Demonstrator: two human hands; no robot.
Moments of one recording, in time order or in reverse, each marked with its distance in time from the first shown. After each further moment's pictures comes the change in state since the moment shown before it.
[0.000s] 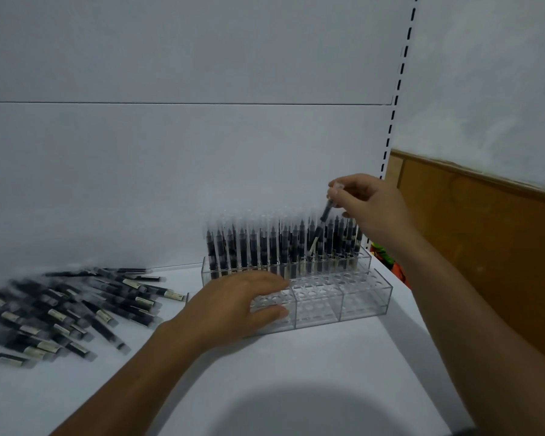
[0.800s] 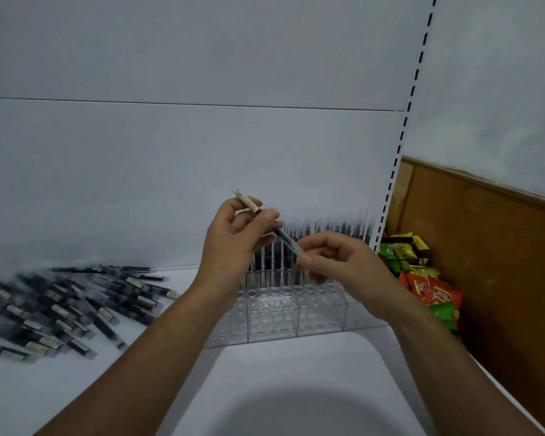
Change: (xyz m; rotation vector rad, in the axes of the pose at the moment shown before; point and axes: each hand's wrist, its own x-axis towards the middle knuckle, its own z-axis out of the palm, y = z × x) left_hand 0.038 0.039 -0.043 -1.369 0.693 -0.260; right_hand -0.055 -0.003 0.026 0.375 -0.492 0.150
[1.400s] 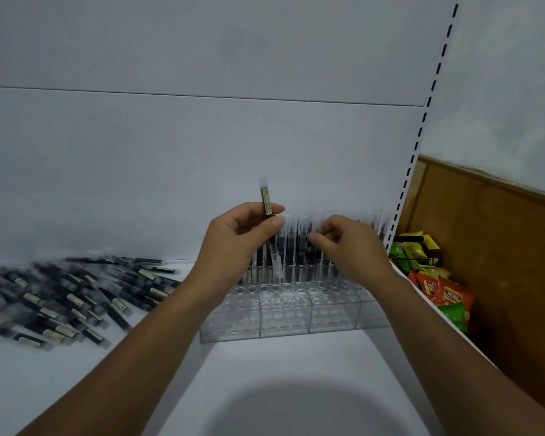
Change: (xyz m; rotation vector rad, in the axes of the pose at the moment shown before) left_hand -0.004 0.008 -0.025 0.268 -0.075 0.021; right_hand 0.051 0.026 0.000 -0.784 0.340 -0.023
